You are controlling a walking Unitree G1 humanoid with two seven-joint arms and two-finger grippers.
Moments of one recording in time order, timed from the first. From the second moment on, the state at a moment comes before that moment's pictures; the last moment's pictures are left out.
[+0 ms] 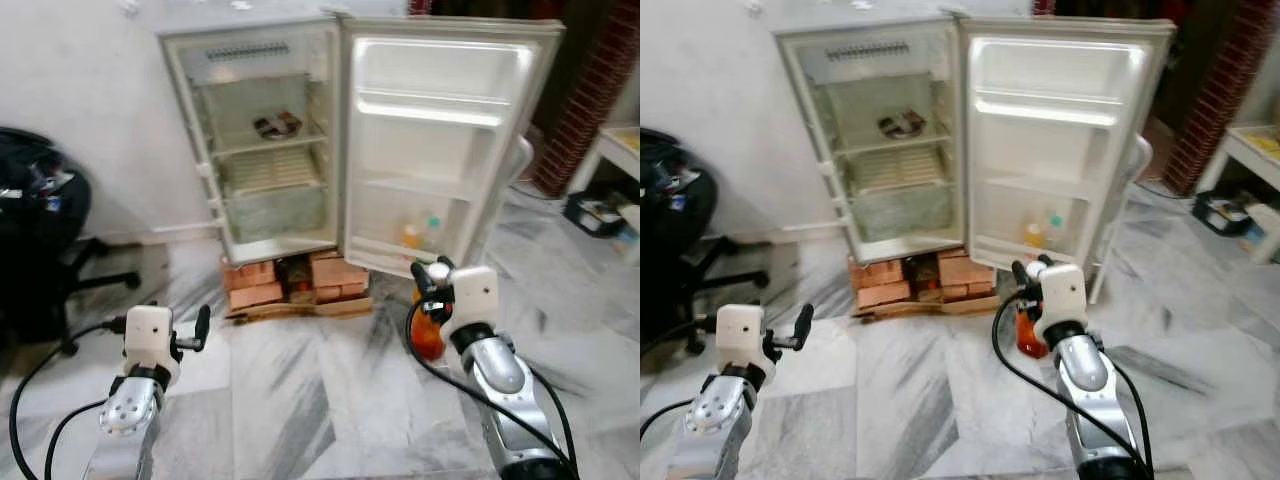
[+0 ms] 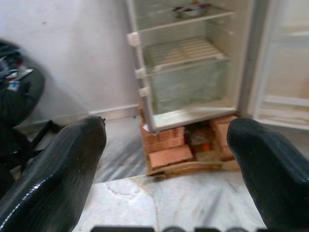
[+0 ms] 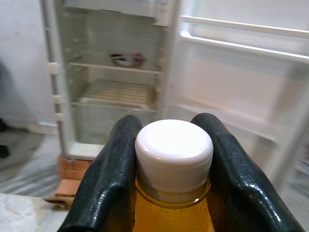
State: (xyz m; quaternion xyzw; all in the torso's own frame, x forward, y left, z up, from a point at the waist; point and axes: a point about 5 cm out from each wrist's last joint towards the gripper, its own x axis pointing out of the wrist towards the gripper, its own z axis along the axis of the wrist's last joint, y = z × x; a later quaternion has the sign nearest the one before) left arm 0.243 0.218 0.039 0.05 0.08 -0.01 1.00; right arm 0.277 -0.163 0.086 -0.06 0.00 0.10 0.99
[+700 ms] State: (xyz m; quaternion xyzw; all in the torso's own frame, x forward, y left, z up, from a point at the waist) left arm 0.245 0.224 0.039 0.06 0.08 0.00 0.99; right arm 0.282 -0.143 0.087 -0.05 -0.01 0.14 0.99
